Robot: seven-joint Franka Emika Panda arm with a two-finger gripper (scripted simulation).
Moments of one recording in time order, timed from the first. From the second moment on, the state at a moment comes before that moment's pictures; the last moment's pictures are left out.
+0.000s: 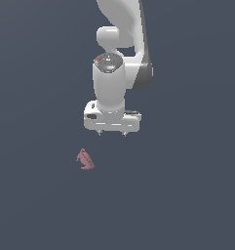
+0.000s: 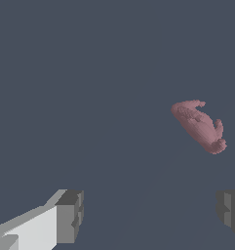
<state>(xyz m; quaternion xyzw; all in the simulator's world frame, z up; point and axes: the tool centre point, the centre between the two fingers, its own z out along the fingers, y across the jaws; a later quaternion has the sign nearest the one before) 0.009 -0.019 0.181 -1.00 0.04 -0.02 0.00</state>
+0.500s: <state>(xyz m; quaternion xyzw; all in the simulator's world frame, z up) 0.006 -0.042 0.191 -1.00 0.06 -0.02 -0.01</state>
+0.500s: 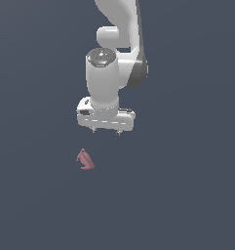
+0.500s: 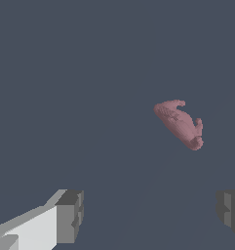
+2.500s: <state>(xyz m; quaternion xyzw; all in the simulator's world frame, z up) 0.042 -0.125 0.103 -0.97 -0.24 0.00 -0.01</state>
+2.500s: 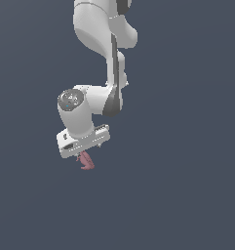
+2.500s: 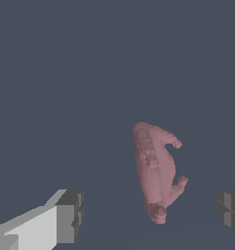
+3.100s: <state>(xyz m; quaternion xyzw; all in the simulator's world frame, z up) 0.047 -0.149 0.076 -0.95 -0.32 0.00 0.00</state>
